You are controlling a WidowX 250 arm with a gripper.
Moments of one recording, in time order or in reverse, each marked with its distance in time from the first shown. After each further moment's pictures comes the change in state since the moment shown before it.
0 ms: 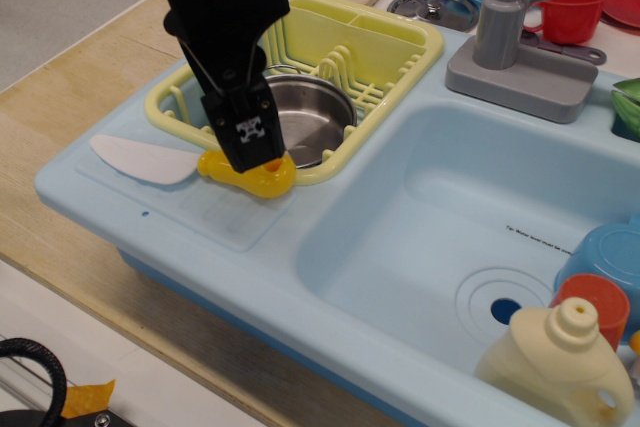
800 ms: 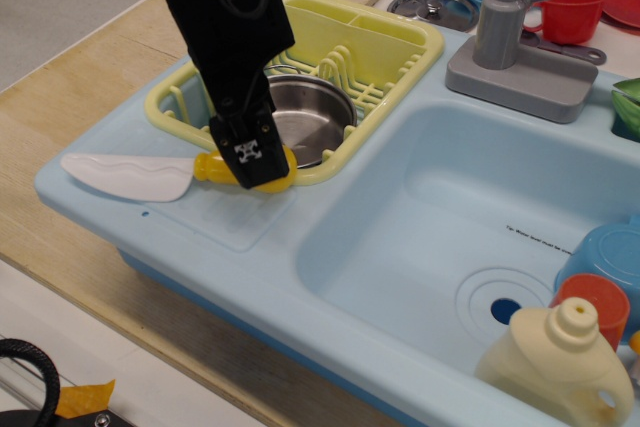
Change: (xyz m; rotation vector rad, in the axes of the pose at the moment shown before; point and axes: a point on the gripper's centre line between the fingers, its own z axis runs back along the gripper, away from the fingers) arm 0.000 0.007 -0.023 -0.061 -0.028 -0.101
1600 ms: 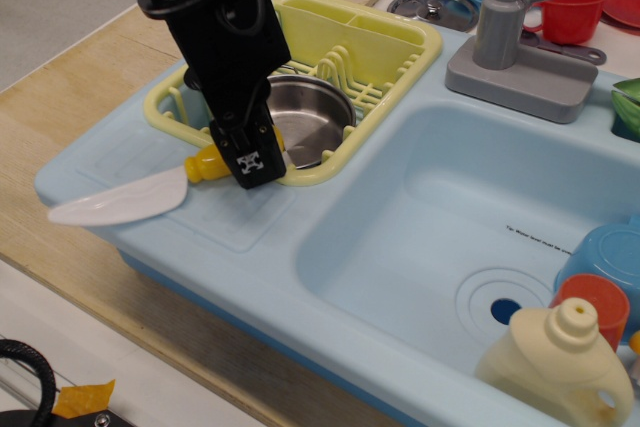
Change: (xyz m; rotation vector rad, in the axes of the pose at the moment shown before) arm -0.004 0.003 -0.011 -0.040 -0.003 0.046
